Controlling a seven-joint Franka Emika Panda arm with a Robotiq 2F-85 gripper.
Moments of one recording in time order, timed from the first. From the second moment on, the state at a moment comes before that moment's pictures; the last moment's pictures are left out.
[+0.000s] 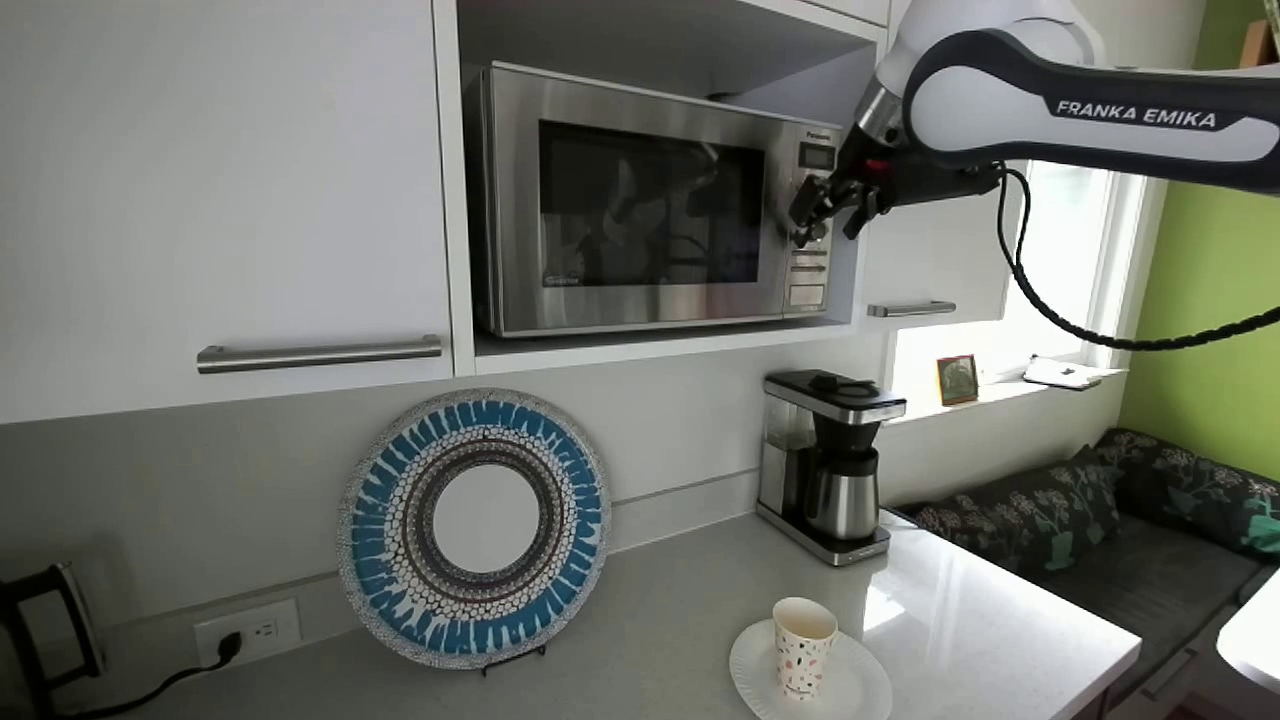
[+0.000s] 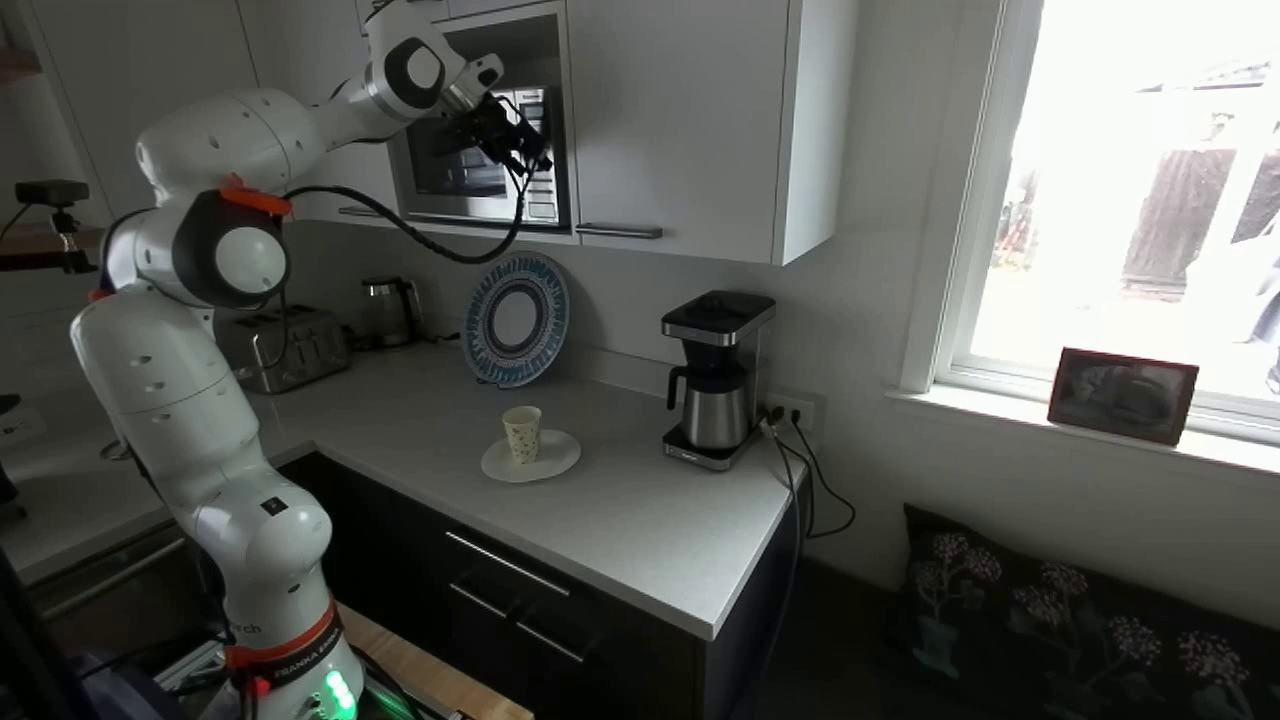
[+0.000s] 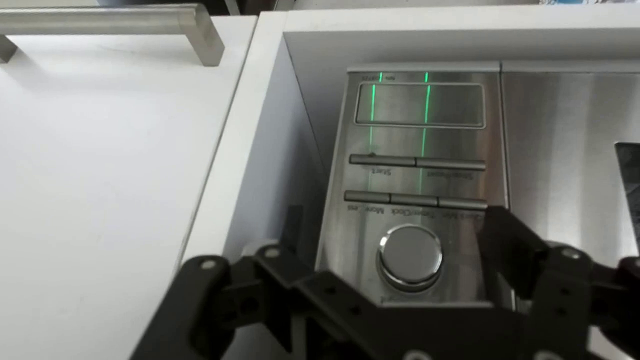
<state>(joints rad) -0.07 -0.16 0.16 -1.39 -0.33 1.97 0.24</state>
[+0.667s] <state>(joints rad) -0.06 -0.15 0.17 -1.37 -0.35 1.98 0.08</state>
